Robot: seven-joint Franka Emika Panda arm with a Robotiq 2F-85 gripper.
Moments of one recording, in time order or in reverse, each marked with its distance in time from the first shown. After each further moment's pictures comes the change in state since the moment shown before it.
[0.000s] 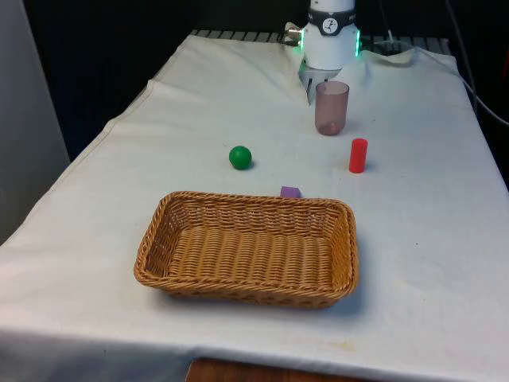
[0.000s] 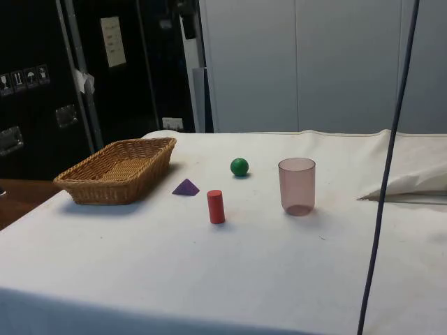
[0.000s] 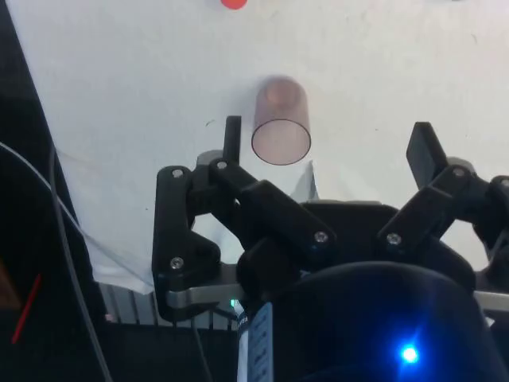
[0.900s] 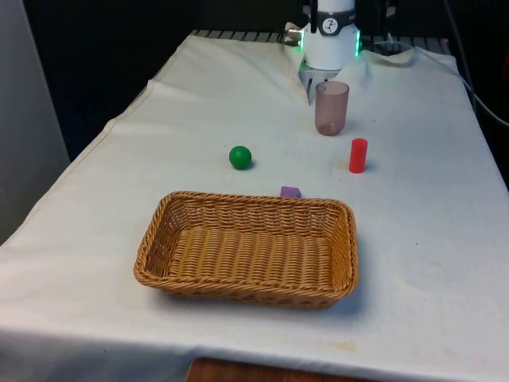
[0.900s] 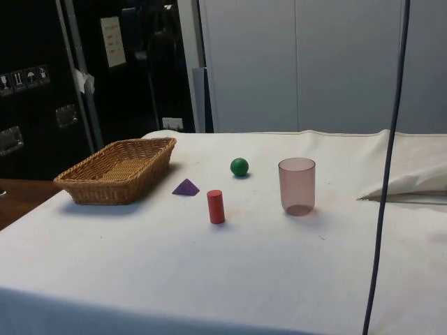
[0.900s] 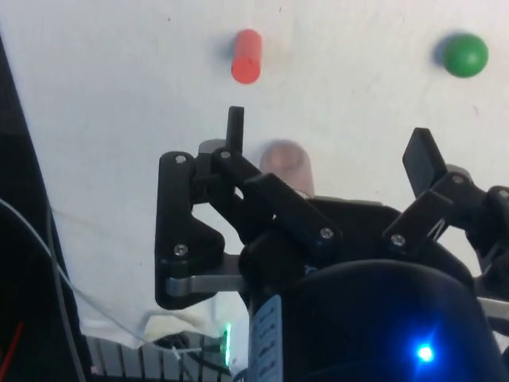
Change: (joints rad) arm 0.000 0.113 0.041 0.020 0.001 0.146 0.096
